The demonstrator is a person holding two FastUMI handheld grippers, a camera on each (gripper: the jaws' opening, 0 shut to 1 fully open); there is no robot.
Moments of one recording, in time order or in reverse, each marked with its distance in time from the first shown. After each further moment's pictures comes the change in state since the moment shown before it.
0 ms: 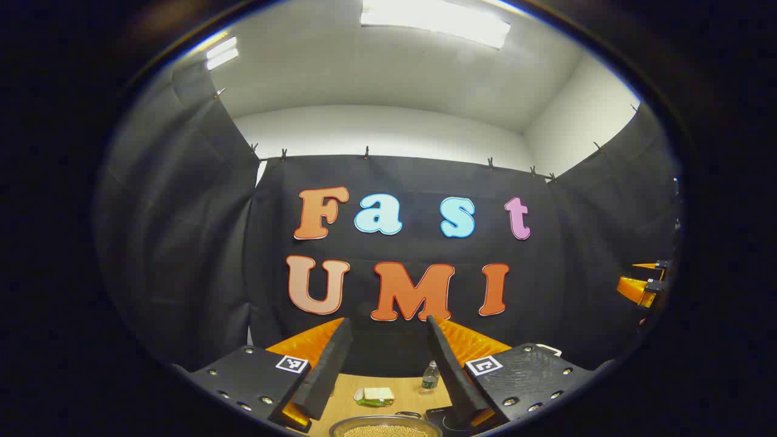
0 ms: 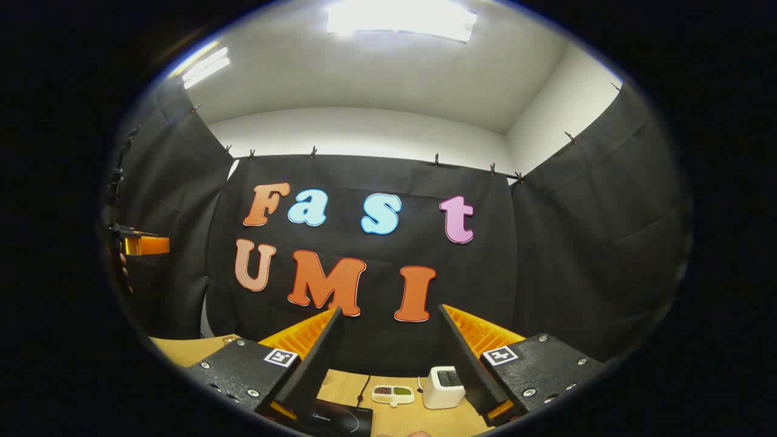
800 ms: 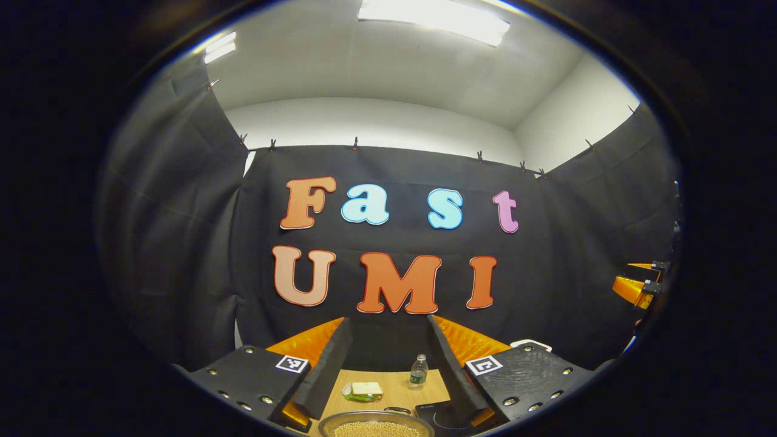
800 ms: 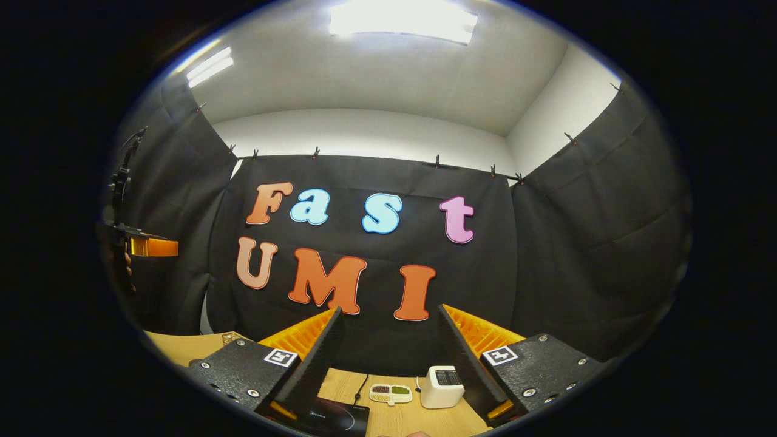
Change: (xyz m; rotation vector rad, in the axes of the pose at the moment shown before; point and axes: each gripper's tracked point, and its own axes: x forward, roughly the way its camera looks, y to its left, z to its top) left arm 0.003 -0.023 -0.017 -0.014 0.016 -0.066; right arm -0.011 -0.008 -0.011 -0.015 -0.011 0.011
